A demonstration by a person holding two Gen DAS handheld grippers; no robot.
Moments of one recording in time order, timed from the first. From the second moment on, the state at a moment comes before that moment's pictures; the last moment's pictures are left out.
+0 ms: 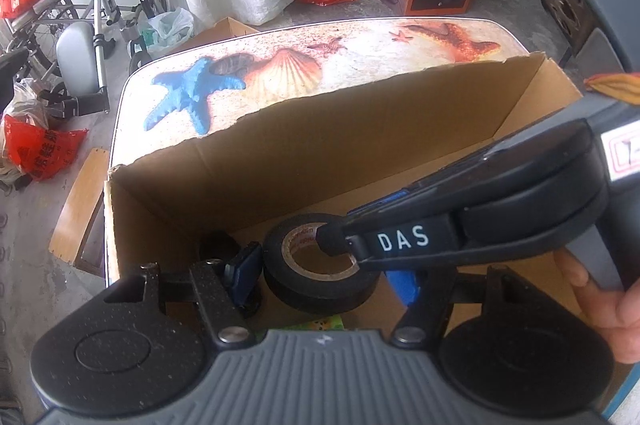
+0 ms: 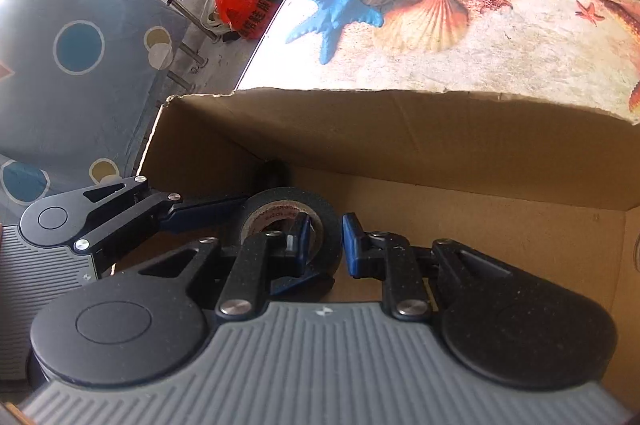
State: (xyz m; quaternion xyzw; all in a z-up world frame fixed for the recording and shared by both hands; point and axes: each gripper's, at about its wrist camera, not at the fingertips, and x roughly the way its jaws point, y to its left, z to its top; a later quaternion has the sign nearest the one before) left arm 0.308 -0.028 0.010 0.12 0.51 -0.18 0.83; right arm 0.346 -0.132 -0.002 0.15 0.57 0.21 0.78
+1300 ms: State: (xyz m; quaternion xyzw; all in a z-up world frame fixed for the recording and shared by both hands) left arm 0.027 -0.034 0.057 0.06 0.29 -0.31 0.90; right arm 0.039 -0.289 0.081 0.29 0.33 0.20 0.87
